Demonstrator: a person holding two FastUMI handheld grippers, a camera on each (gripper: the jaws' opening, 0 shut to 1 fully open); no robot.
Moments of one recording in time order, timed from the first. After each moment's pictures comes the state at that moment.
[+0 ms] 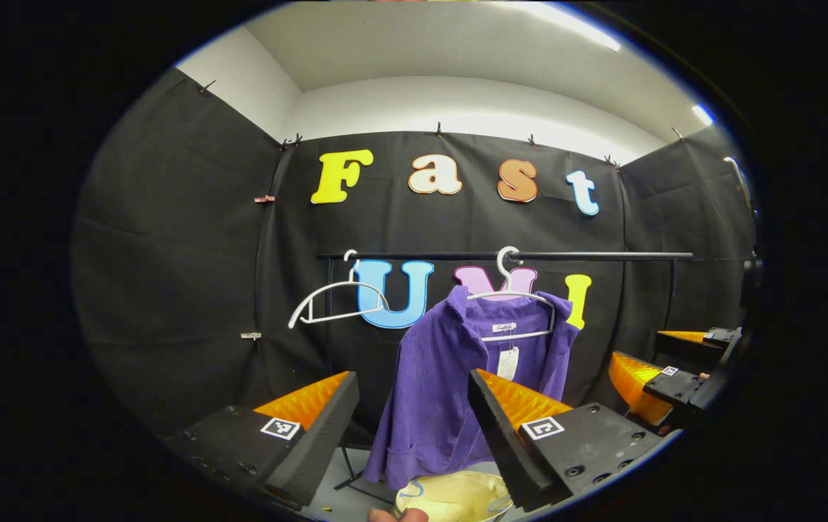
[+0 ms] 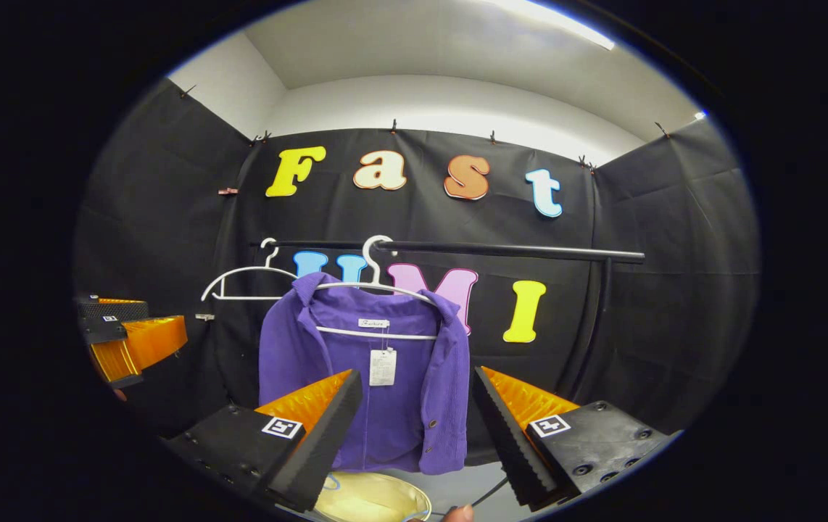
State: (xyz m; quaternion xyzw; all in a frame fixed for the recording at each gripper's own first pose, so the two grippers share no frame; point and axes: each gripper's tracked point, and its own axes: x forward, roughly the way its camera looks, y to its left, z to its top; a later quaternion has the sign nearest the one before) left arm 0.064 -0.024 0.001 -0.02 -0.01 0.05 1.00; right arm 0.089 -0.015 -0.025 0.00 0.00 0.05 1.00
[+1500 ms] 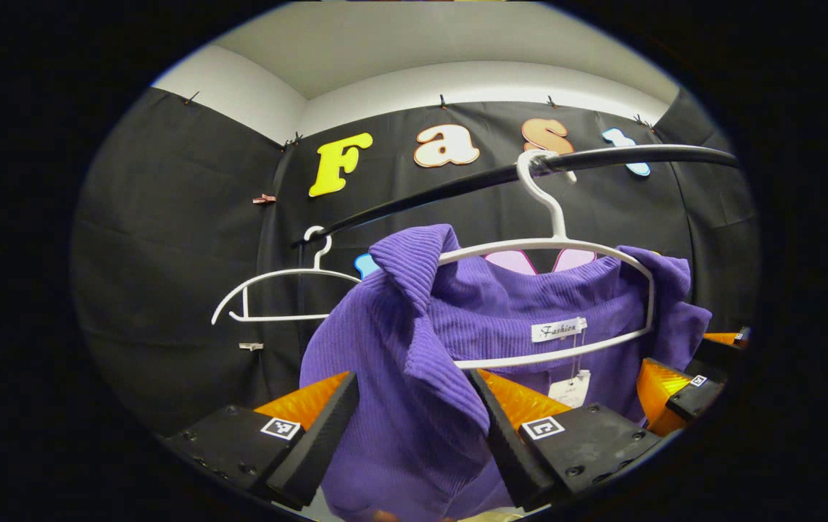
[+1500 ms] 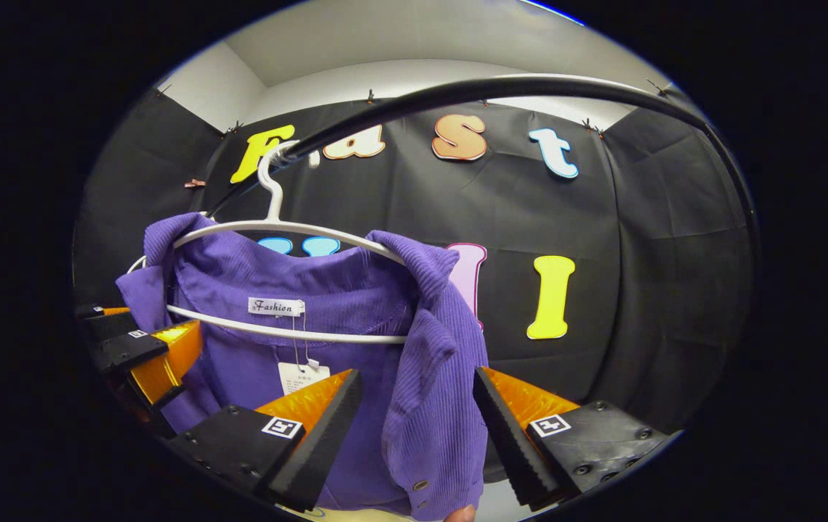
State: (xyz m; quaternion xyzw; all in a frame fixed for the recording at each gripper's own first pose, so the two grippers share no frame) left arm 0.317 -0.055 -0.057 0.01 -0.04 0.16 0.99; right arm 0.323 -0.023 -0.122 0.03 -0.01 0.05 1.00
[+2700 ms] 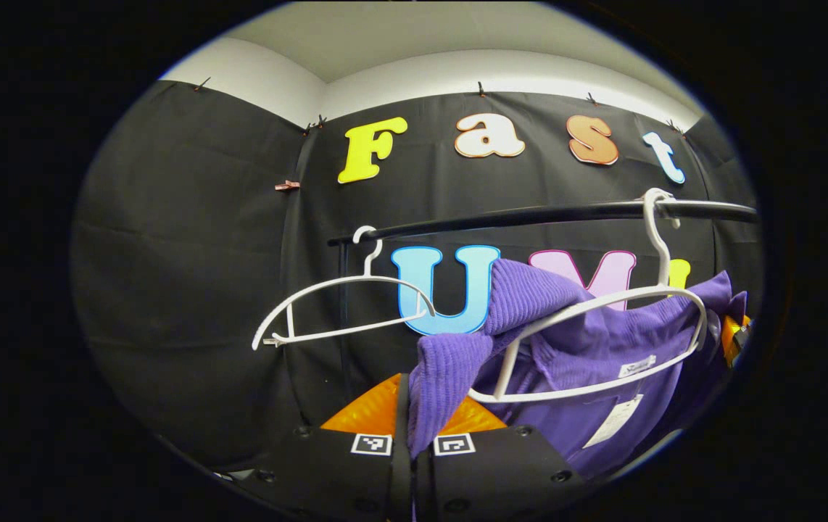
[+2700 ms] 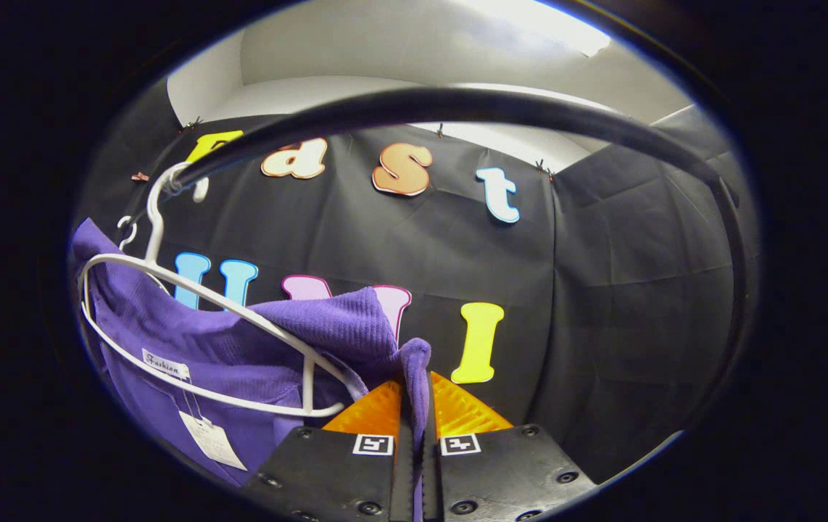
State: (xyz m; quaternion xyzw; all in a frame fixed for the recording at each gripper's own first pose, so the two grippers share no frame) left arm 0.312 0.045 -0.018 -0.01 0.01 0.19 0.98; right arm 0.373 -0.102 -0.070 -0.01 -0.06 -0.09 0.99
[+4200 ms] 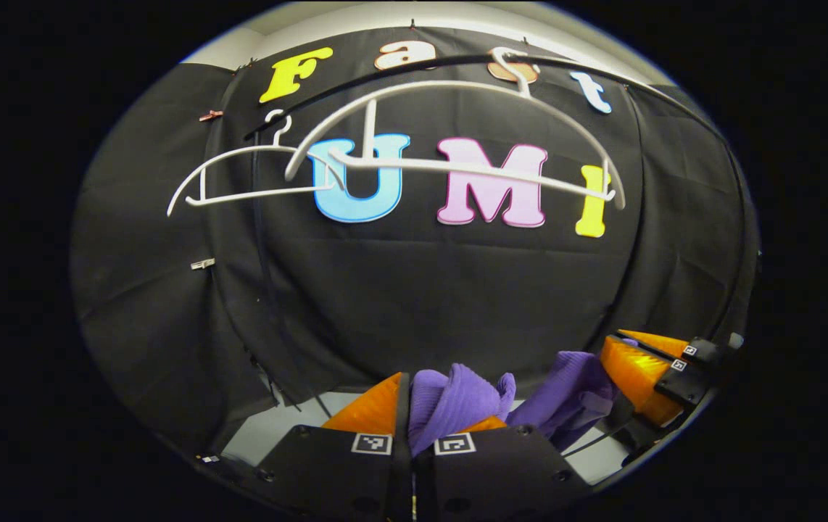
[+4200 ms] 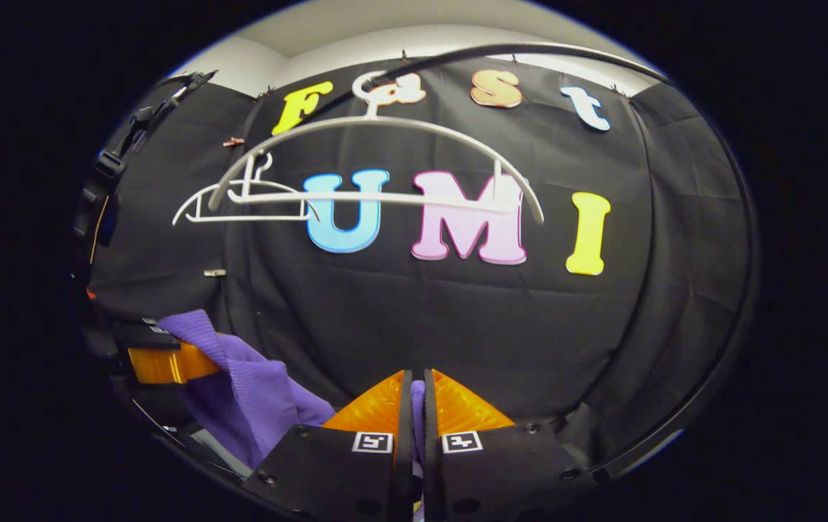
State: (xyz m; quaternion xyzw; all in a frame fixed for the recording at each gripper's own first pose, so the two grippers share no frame) left arm 0.255 -0.071 -0.176 -0.01 0.17 0.02 0.99; right arm 0.225 0.044 -0.197 0.02 0.09 0.14 0.99
